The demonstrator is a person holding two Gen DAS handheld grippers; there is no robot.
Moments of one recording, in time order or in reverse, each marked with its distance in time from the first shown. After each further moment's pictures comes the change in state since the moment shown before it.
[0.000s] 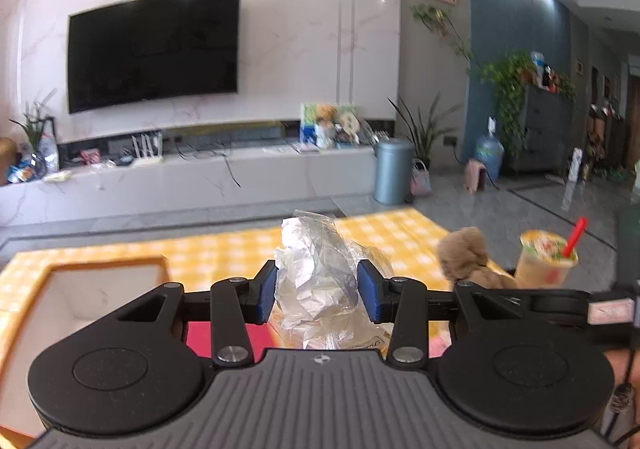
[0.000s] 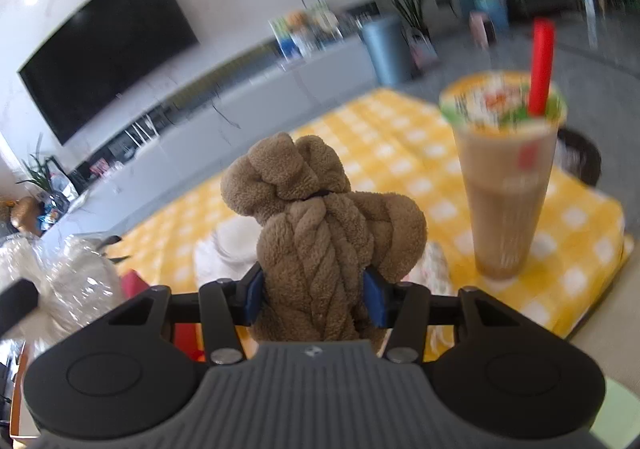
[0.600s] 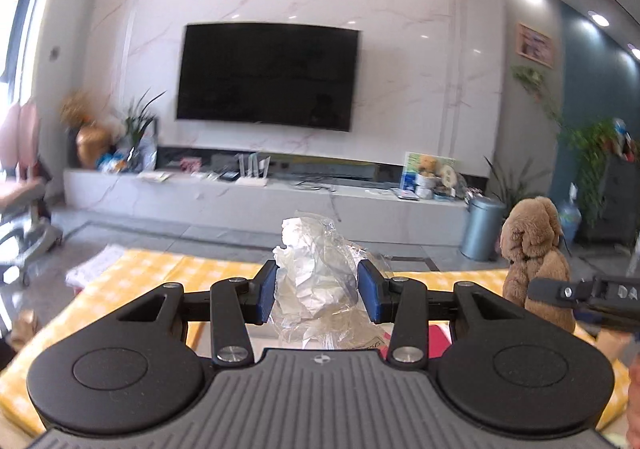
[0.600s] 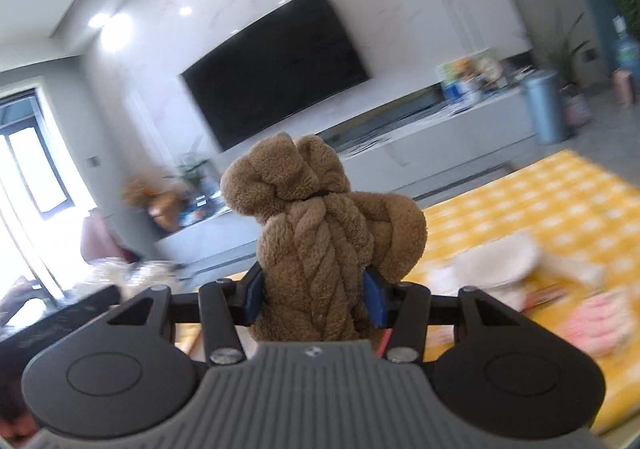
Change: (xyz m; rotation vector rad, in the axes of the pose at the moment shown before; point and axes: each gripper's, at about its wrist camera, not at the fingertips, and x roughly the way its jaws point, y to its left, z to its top) left arm -0.066 0.150 0.004 -0.191 -0.105 0.221; right arm -0.066 0.141 -0.024 -0.138 -0.077 0.464
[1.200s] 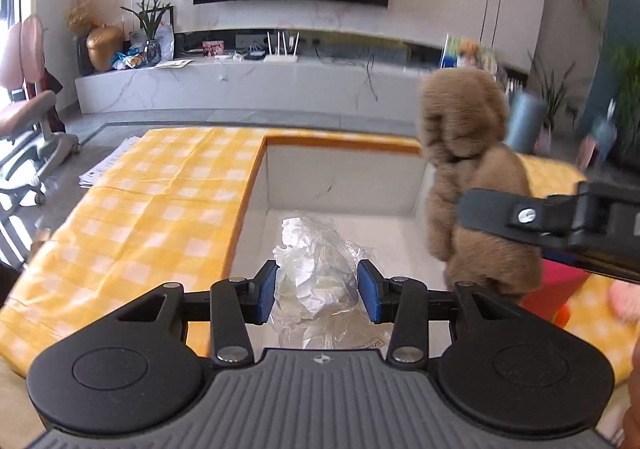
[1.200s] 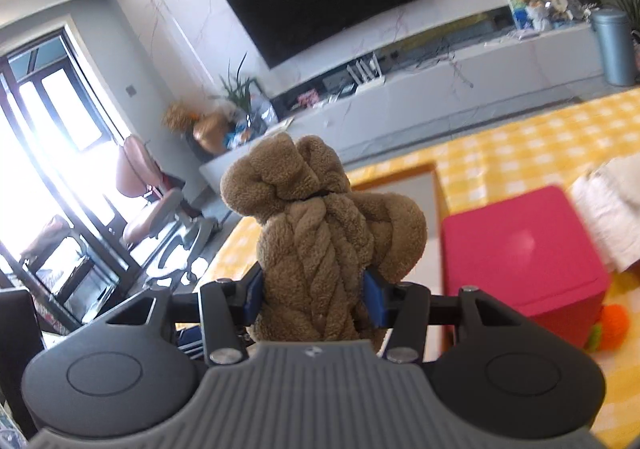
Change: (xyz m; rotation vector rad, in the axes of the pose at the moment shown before) left arm 0.064 0.069 -0.063 0.054 0.366 0.089; right arm 0.129 0.076 -0.072 -0.028 0.233 0.115
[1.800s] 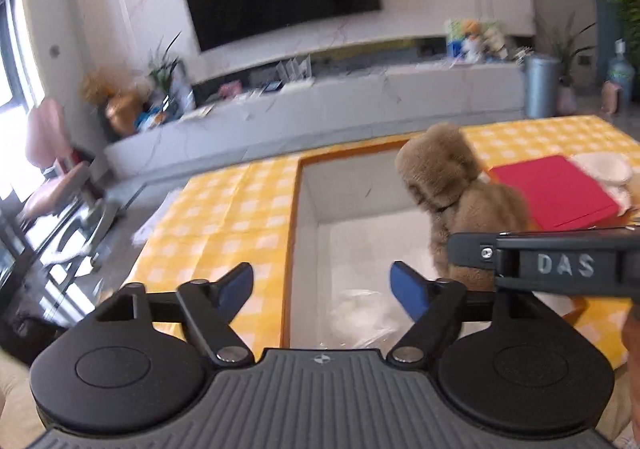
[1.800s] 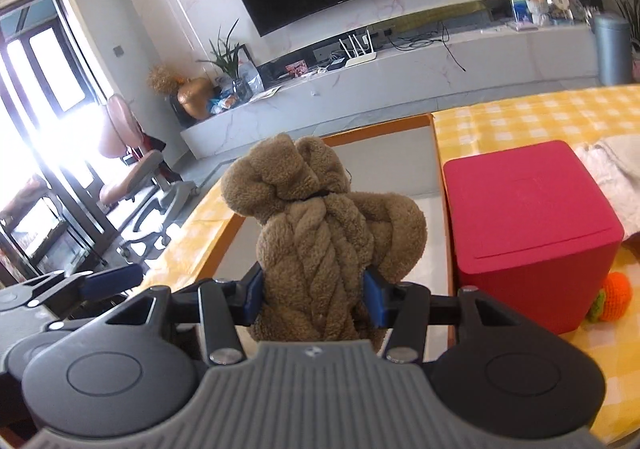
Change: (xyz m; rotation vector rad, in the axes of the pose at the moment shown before) left arm -0.031 -0.016 -0.003 0.212 -0.093 0.121; right arm 0.016 0.004 -0.028 -0.052 0.065 -0.068
